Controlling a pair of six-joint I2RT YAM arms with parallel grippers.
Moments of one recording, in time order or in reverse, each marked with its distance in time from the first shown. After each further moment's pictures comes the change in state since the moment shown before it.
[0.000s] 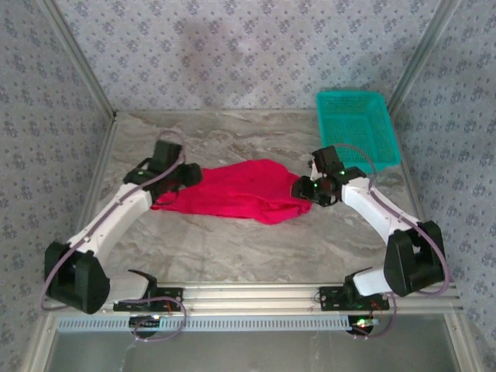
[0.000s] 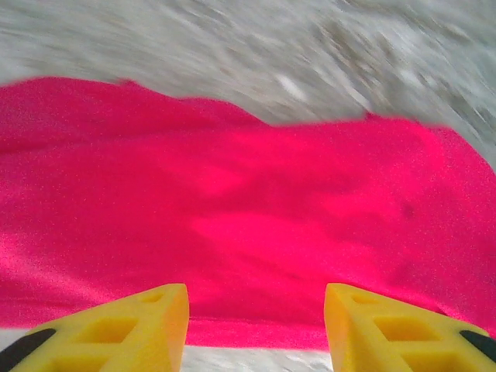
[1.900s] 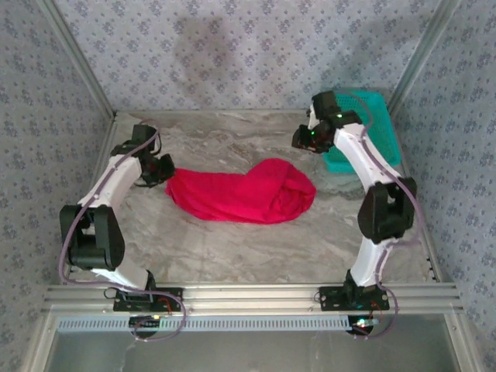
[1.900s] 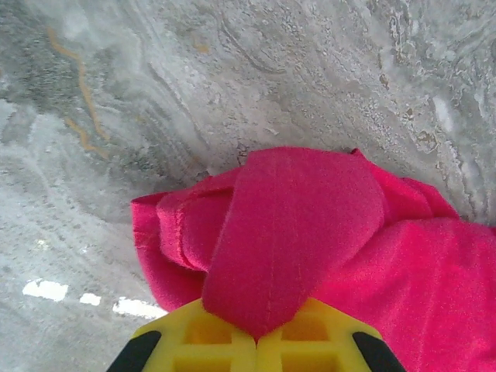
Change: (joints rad) left arm 0.325 0.268 0.189 -0.206 0.142 0.044; right arm -0.095 0.444 0.714 -0.245 0.041 -0.122
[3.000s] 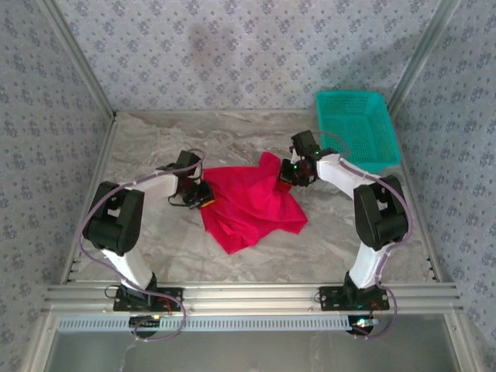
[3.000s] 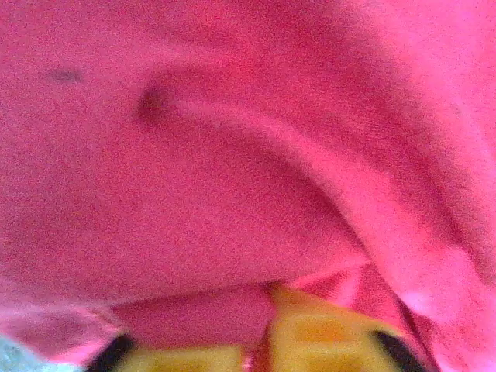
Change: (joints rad) left arm -0.259 0.167 -0.222 0.328 0.178 -0.150; right arm 0.122 -0.080 -0.447 0.375 -0.090 0.193
